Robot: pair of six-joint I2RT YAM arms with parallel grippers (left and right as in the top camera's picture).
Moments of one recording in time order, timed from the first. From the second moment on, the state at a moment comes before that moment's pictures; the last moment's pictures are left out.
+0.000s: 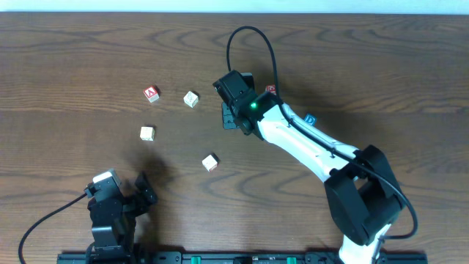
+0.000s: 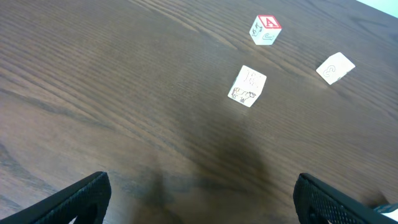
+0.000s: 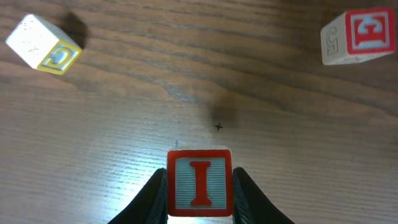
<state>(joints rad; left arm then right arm) 0.04 0.01 0.16 -0.72 -0.11 -0.35 0.68 1.94 1.42 -0.62 0.19 0.58</state>
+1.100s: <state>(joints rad) 0.04 0.01 0.16 -0.72 -0.11 -0.35 0.67 2.00 1.37 -0.51 0.24 0.67</state>
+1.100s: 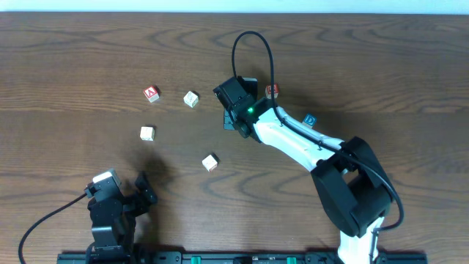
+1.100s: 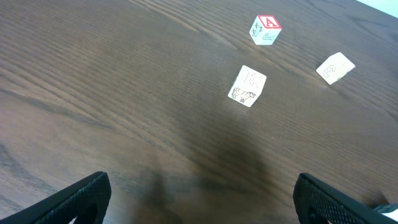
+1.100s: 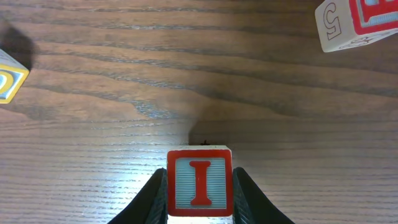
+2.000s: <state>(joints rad) 0.04 0.01 0.16 -0.72 -0.11 -0.35 0.65 2.04 1.37 -0.48 0.23 0.67</state>
